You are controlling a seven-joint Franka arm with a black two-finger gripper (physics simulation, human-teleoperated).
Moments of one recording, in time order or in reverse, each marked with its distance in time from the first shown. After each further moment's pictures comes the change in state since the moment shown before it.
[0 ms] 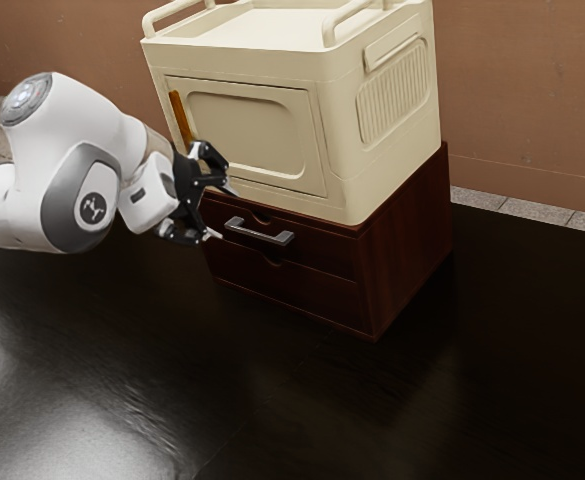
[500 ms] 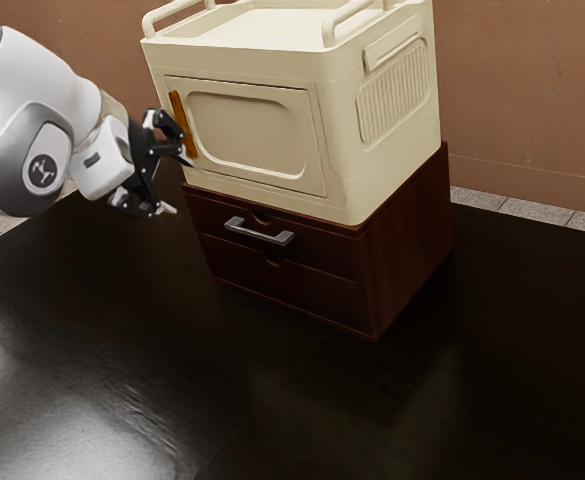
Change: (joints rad) arm 0.066 -0.049 0.000 0.079 0.089 -0.129 -0.038
